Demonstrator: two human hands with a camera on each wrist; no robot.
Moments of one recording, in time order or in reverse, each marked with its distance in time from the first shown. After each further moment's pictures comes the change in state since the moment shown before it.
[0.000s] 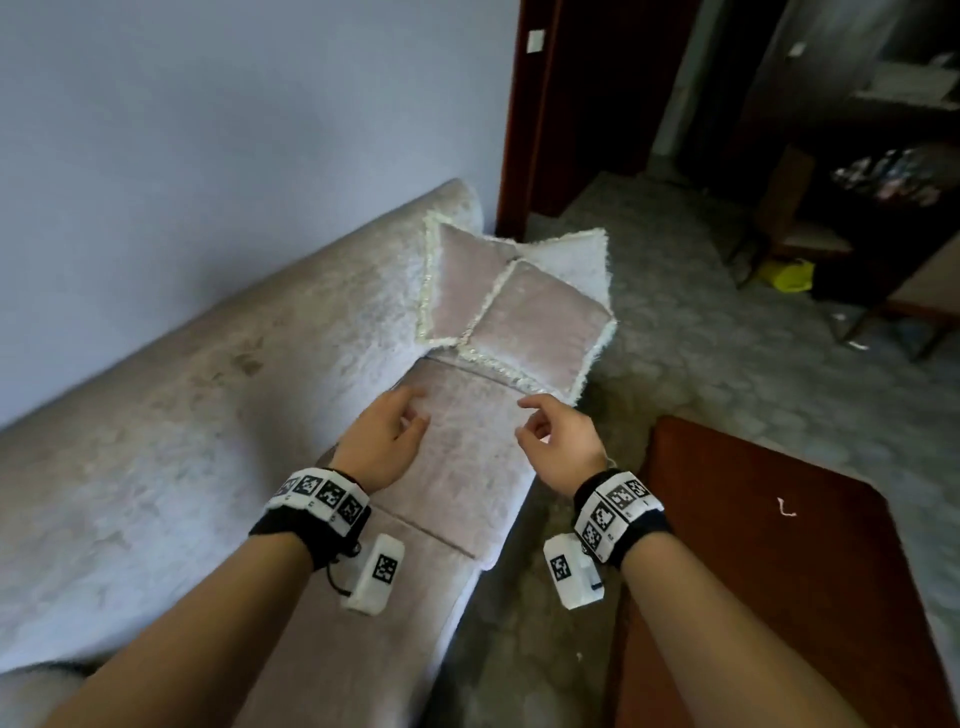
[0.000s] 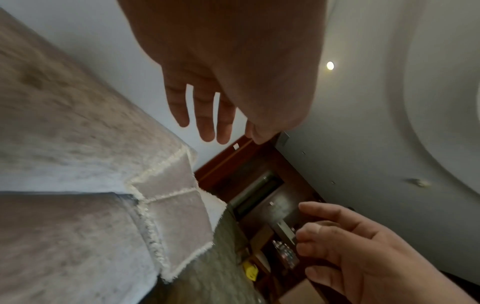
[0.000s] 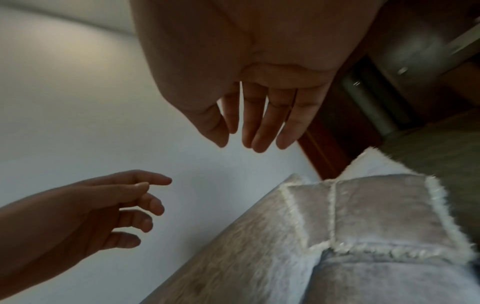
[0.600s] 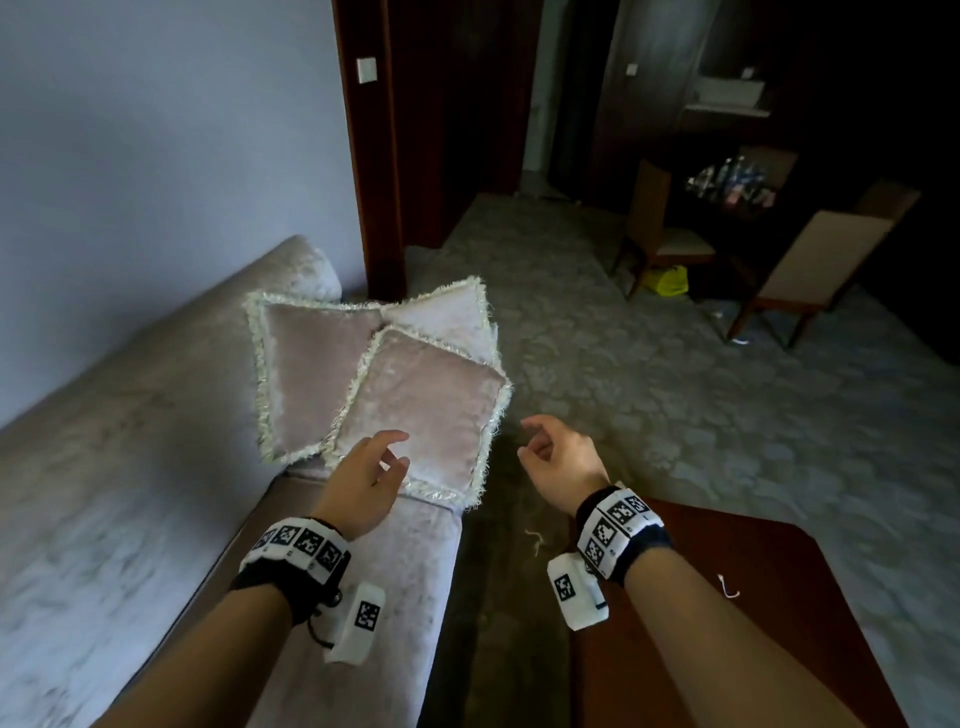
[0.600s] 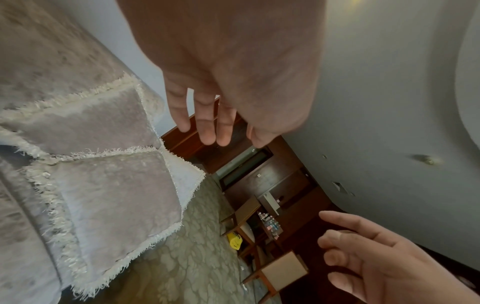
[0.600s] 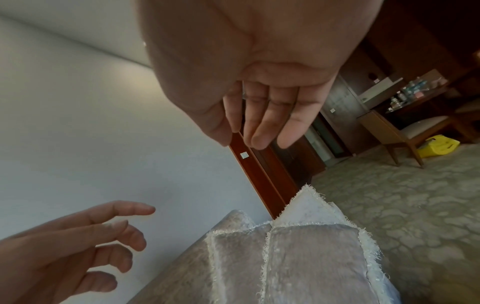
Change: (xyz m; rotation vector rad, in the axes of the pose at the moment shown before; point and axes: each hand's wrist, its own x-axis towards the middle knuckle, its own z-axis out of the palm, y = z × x) left_hand 0.380 0.069 0.182 -0.224 -0.176 0.125; right_hand 0.294 0.193 -0.182 -0.108 0.169 0.241
